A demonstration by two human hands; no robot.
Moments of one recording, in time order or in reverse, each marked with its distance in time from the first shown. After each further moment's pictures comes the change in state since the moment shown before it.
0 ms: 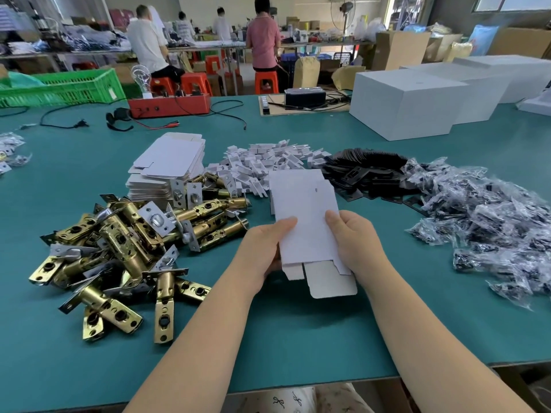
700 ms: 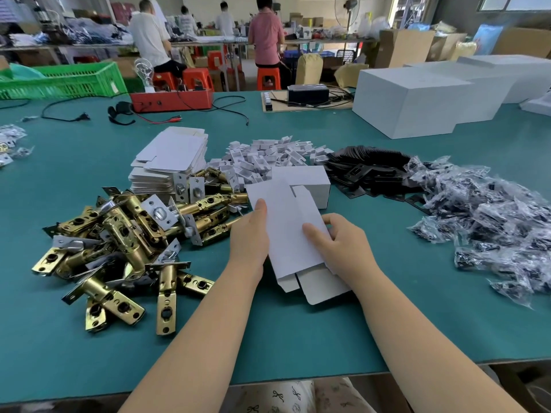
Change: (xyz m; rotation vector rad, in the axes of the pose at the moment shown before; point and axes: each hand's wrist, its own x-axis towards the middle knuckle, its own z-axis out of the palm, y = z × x) left_hand 0.012 -0.004 -0.006 -0.028 0.352 0.133; right_hand -0.013 0.004 0.010 -0.247 -0.083 -0.072
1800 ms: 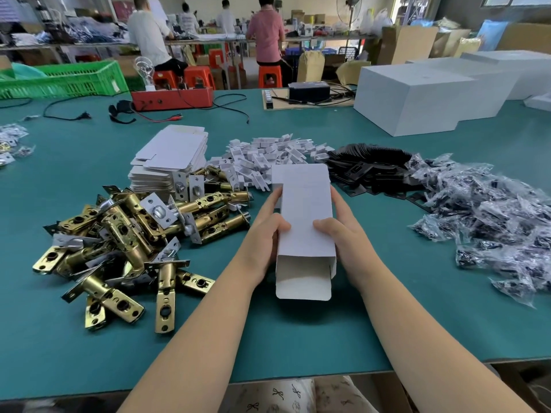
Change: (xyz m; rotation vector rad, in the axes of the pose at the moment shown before) left_hand -0.012 0.006 0.001 -0.122 -0.502 0.004; right_hand 0.002 -0.001 -0.001 0.732 -0.180 -0.102
